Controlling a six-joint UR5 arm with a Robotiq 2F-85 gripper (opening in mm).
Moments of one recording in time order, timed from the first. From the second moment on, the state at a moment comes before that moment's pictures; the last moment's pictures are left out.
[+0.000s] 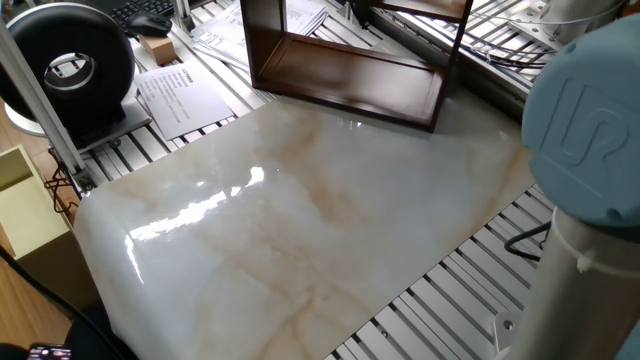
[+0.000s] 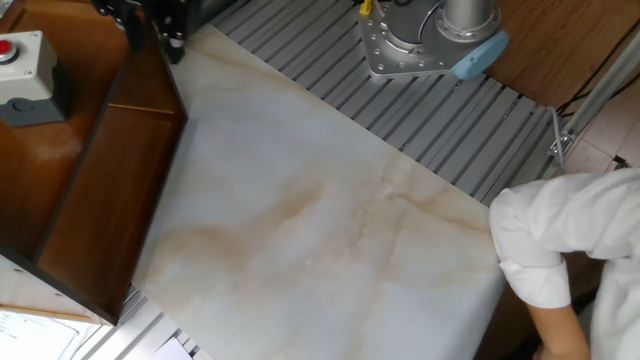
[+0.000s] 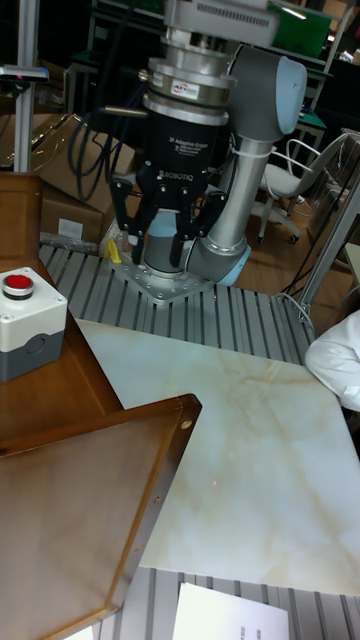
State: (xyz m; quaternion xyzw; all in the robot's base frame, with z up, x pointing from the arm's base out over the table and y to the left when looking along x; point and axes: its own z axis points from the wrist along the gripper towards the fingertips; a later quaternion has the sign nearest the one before) arm 0.583 -0.056 0.354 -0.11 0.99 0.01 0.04
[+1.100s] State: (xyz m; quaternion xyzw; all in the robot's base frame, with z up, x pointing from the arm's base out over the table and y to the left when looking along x) arm 0.581 -0.131 0.355 -0.18 0.98 -0.02 0.03
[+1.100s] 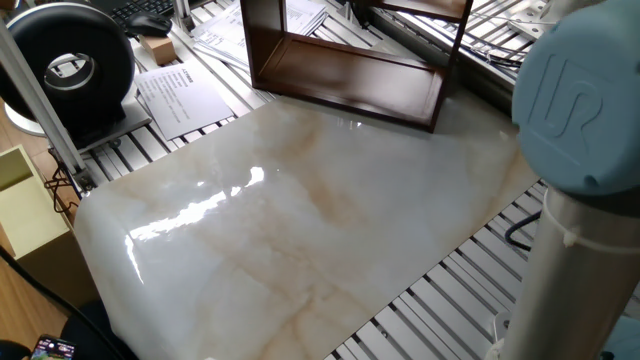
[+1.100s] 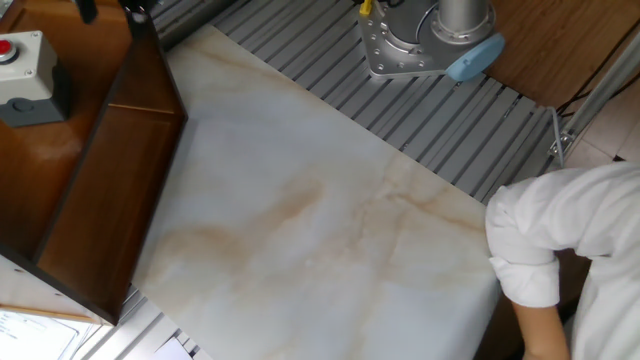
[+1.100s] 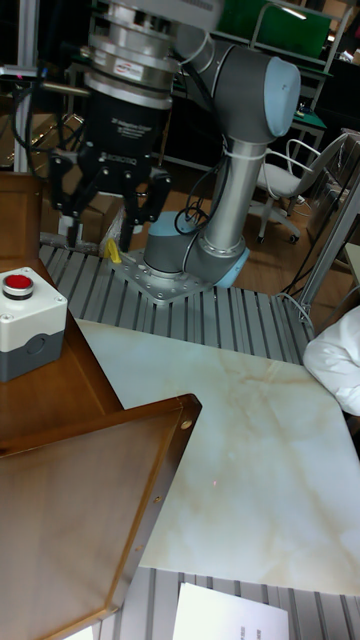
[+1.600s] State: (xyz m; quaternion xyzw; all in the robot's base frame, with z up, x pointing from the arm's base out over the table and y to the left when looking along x) arm 0.578 -0.149 0.353 -0.20 0.98 -0.03 0.03
